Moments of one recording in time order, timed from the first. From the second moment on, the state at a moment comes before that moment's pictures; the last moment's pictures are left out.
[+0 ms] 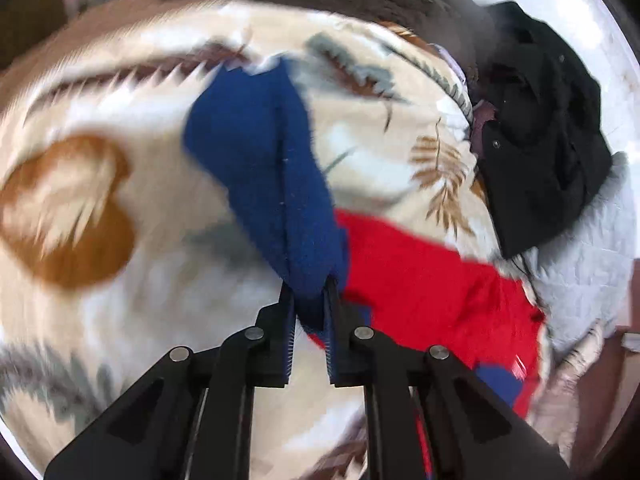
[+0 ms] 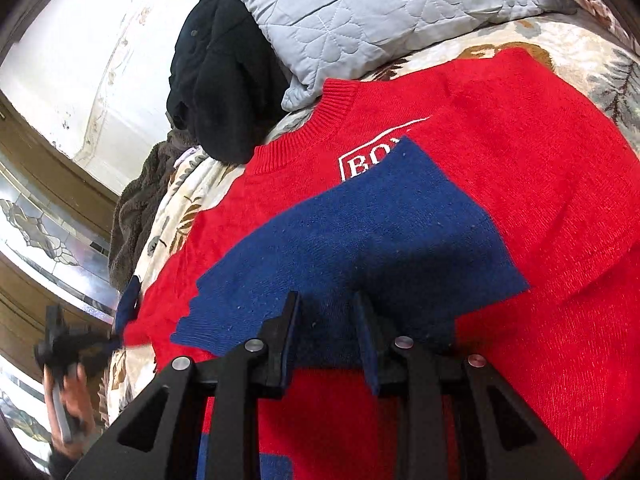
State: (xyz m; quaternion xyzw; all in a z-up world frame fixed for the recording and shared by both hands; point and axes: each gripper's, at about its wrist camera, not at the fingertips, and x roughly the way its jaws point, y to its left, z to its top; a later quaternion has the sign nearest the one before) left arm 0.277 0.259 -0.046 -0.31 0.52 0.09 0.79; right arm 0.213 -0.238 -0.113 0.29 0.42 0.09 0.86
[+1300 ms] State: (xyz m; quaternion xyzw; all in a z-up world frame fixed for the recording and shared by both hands) left arm 0.206 0.378 -0.070 -0.48 0.42 0.10 0.76; right arm 0.214 -0.248 -0.113 0.33 0.42 0.10 0.84
